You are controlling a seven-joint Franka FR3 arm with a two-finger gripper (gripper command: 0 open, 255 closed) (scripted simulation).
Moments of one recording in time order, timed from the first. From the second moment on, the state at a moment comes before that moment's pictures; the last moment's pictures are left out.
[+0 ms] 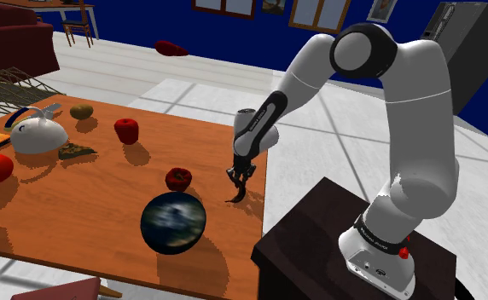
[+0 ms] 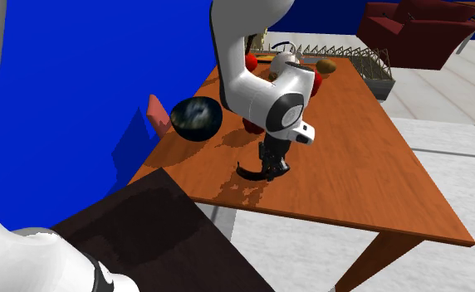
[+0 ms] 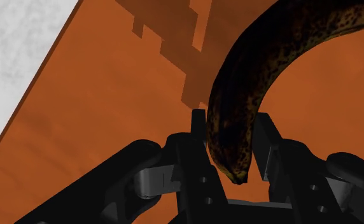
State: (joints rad) arm -0.01 0.58 0.08 -2.22 0.01 2.69 0.37
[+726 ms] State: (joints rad) arm -0.02 0.43 0.09 -2.26 0.02 2.58 0.37
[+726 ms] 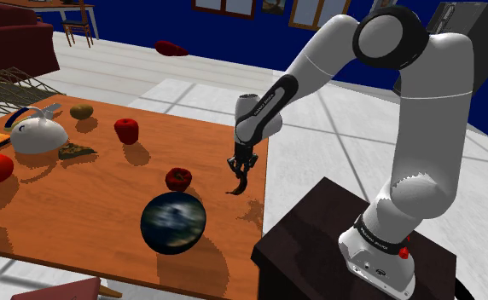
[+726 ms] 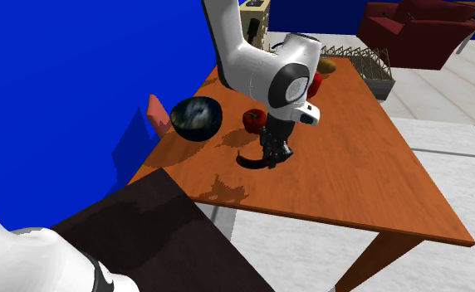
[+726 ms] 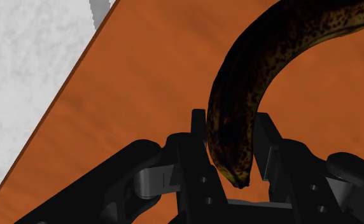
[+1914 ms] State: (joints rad) arm -0.03 0.22 0.10 -2.27 0.04 2.37 0.37
